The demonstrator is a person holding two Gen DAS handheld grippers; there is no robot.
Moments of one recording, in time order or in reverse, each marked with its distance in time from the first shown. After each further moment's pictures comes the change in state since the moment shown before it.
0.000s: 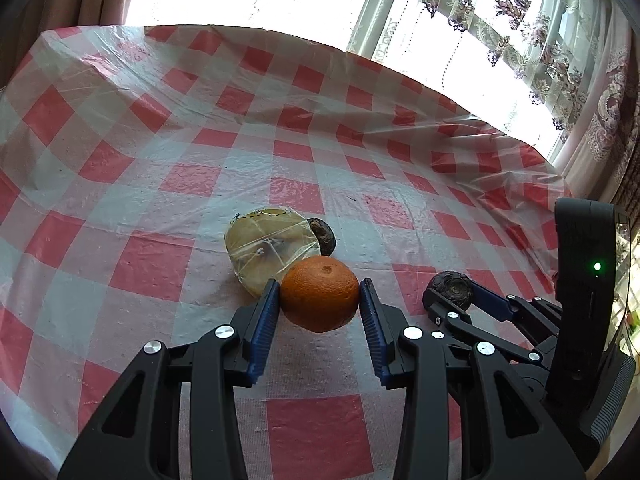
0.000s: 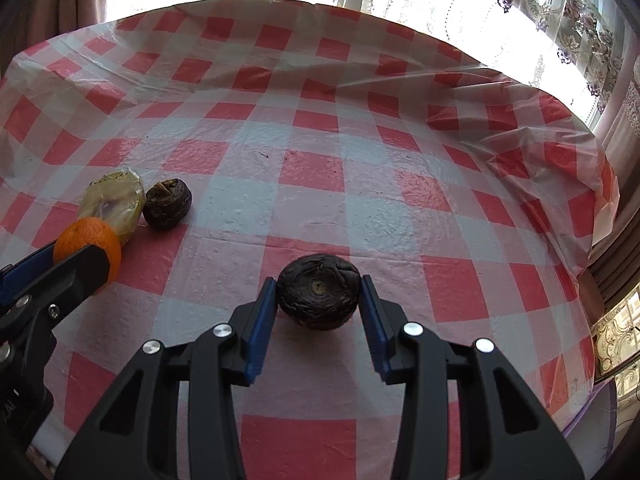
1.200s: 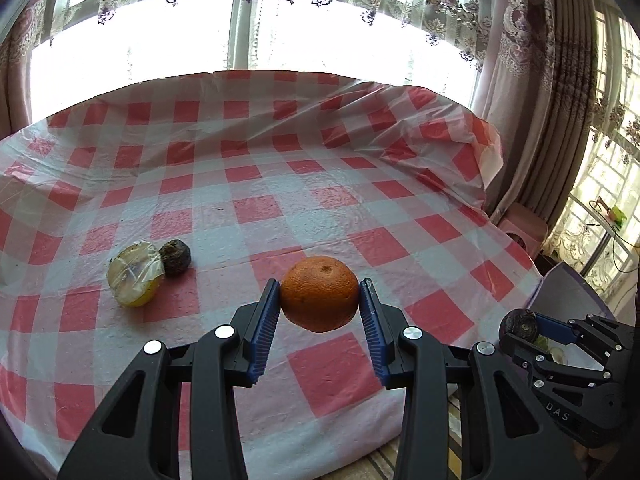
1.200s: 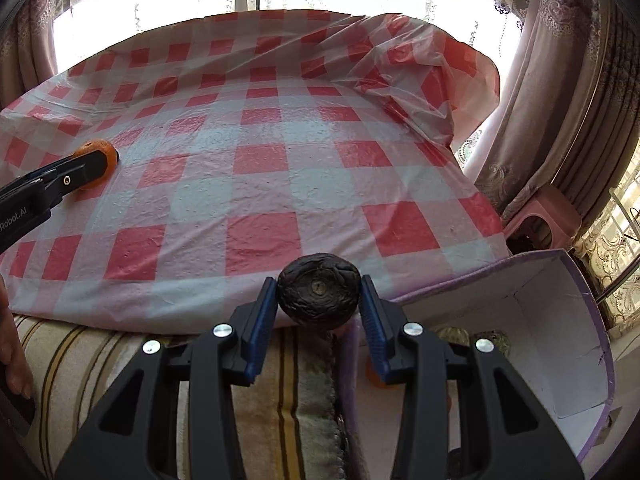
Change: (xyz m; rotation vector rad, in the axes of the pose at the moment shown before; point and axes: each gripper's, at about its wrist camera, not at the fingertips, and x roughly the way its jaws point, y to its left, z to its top) left arm -0.026 -0.120 -0.027 0.353 0.012 -0.133; right arm -0.100 -0.150 -0.126 0.210 0.054 -0.082
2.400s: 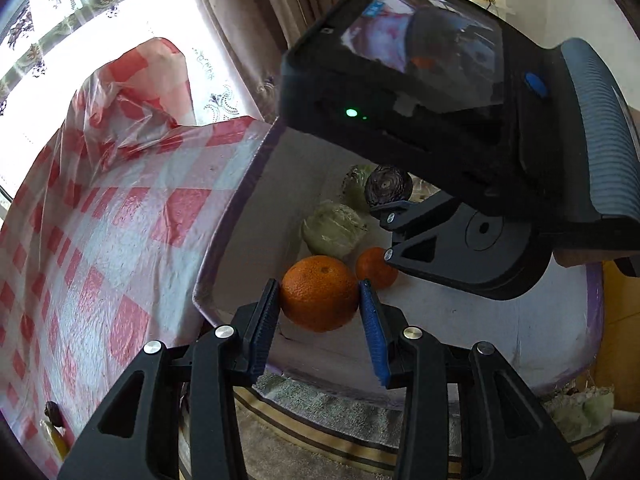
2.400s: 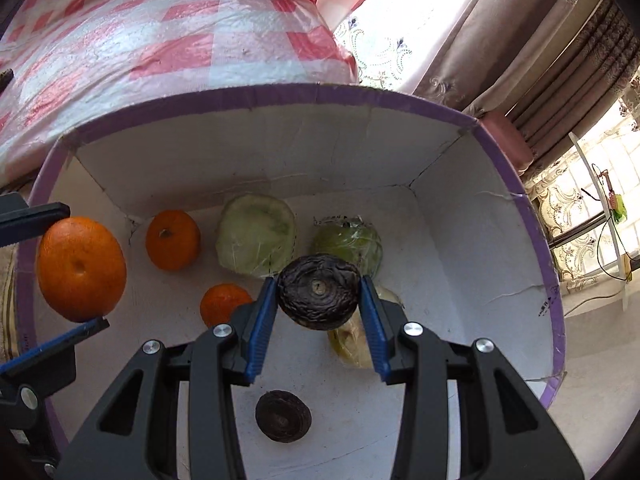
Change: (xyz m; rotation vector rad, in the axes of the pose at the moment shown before) left arm 0.036 -0.250 -0.086 0.845 0.290 -0.319; right arm 0.059 -0.129 -0.065 -0.043 0.336 -0.169
